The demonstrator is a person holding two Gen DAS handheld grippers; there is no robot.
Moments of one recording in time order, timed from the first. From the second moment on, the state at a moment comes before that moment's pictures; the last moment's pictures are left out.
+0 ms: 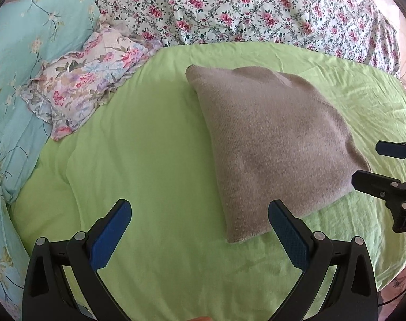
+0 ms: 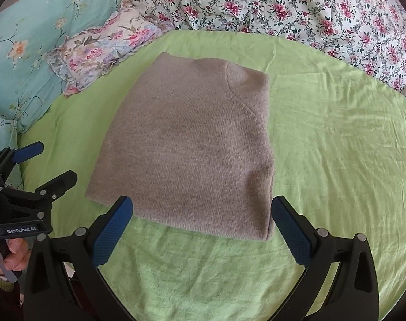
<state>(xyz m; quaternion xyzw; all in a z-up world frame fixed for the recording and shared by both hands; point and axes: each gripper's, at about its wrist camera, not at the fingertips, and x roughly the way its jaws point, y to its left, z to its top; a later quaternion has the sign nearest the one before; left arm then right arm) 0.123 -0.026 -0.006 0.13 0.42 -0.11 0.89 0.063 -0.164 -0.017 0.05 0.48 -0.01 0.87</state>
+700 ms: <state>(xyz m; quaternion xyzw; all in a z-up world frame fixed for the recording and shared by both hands) 0.127 -0.031 0.011 0.13 0.41 -0.12 0.89 0.071 -0.168 -0.012 0.06 0.48 -0.01 0.87</state>
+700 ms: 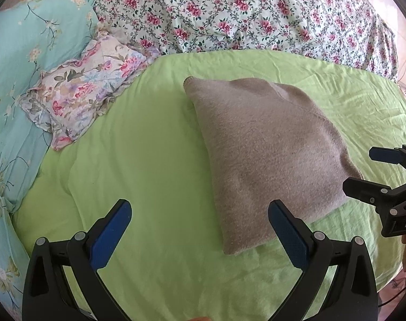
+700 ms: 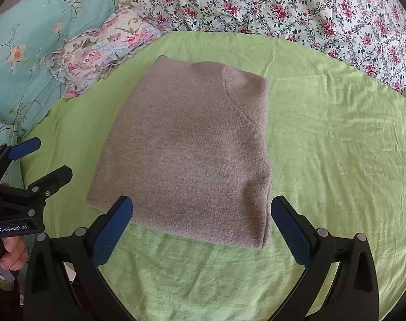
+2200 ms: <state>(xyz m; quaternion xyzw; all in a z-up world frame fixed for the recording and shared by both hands) 0.133 -0.037 0.011 0.13 0.42 -0.13 0.89 0.070 -0.186 -0.005 0.06 0.48 -0.02 0.87</state>
